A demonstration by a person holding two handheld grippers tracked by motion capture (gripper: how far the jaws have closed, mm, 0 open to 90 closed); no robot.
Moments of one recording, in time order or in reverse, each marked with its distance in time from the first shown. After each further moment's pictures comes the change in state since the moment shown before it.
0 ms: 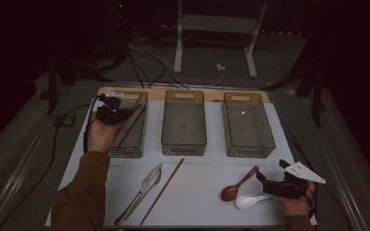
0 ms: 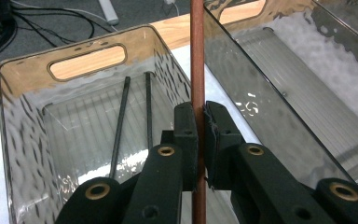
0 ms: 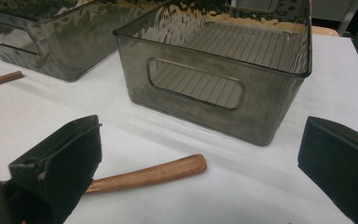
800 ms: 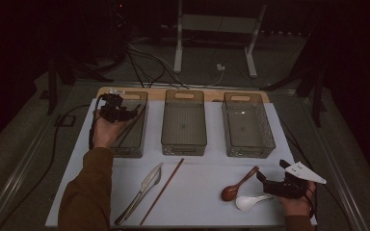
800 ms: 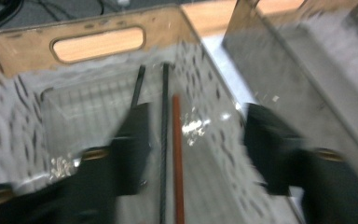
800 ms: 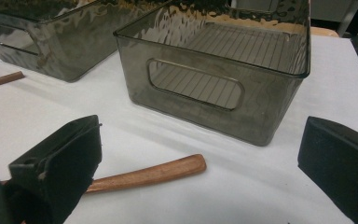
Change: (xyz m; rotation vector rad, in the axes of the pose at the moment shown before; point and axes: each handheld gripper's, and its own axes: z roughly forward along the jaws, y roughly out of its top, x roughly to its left) left arm 0.017 -0.001 0.030 0.001 0.030 -0.105; right arm -0.001 0.000 -0.001 -0.003 0.001 -0.001
